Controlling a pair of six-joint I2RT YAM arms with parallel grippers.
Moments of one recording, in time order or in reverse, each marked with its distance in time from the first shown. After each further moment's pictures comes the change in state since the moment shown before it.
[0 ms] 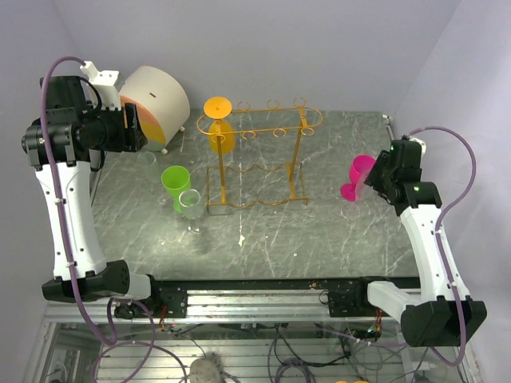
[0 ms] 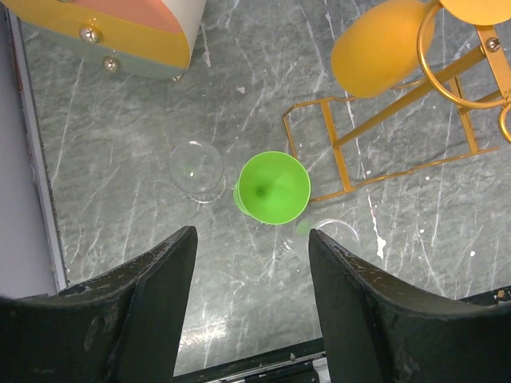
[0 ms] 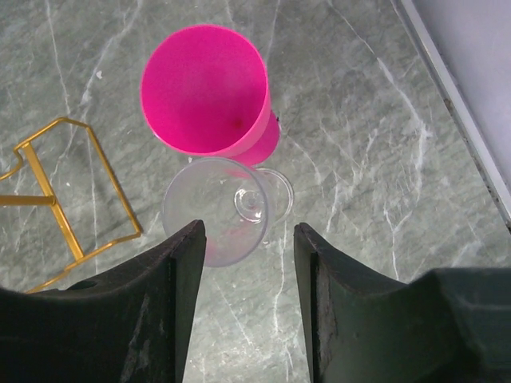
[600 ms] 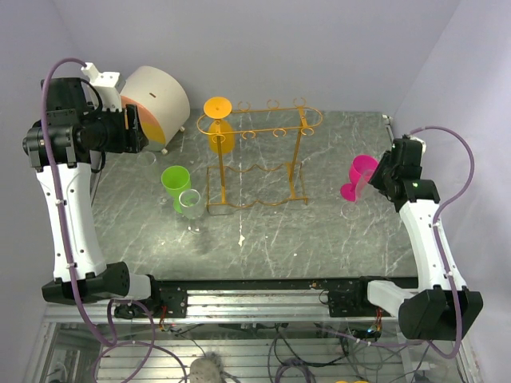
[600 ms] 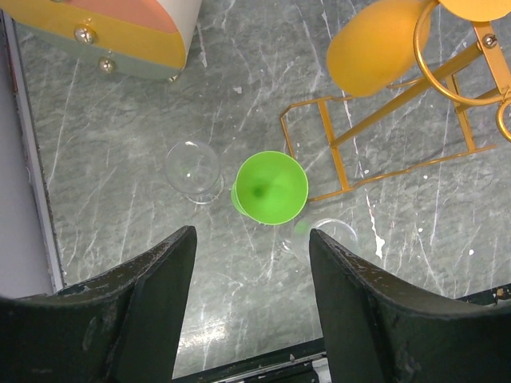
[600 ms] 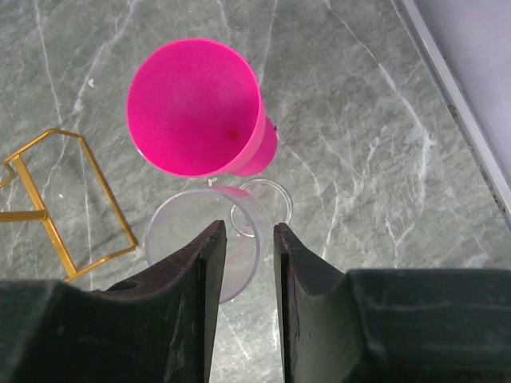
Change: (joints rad) left arm 0.000 -0.014 -0.026 0.018 0.012 0.002; right arm -0.046 0.045 -0.026 0.068 -0.034 -0.021
